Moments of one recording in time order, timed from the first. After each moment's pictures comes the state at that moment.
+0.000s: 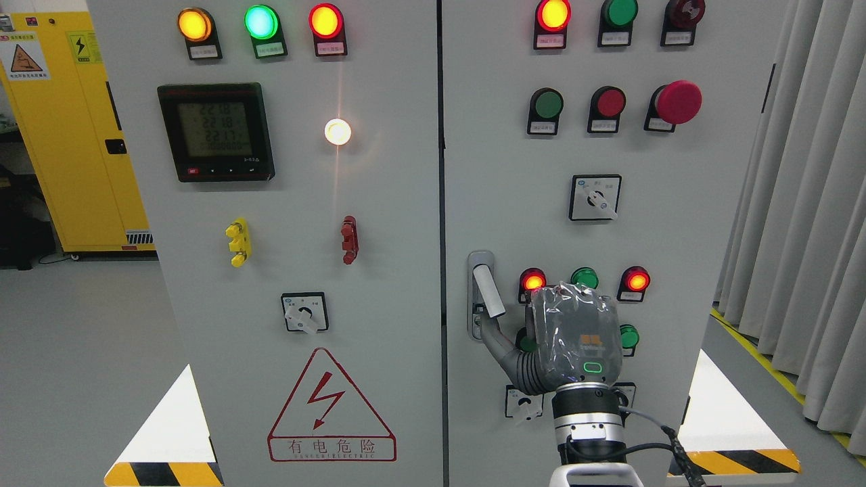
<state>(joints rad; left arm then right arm) 0.04 -0.10 -0.08 0.00 0.15 -0.04 0.10 -0.47 0.13 0.26 -1.78 1.48 0.32 0.03</state>
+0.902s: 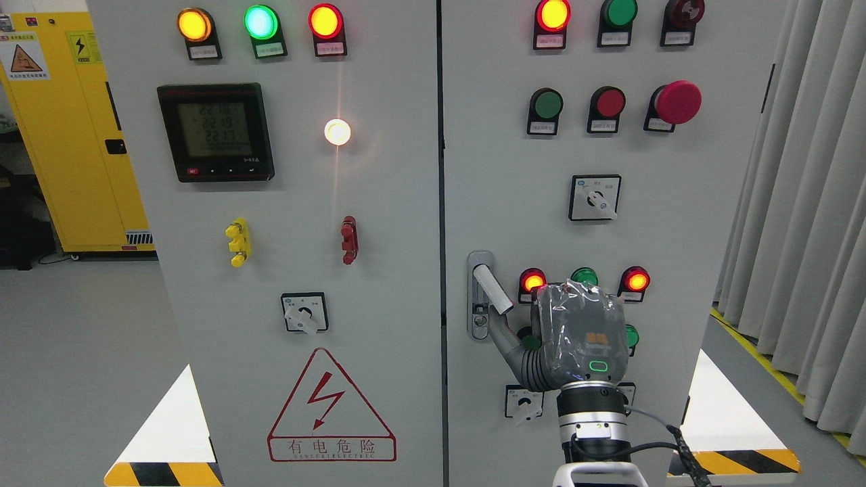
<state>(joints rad) 0.04 -0.10 -0.08 0.00 0.15 -0.04 0.10 -0.47 0.13 0.25 -1.79 1.48 0.31 0.03</state>
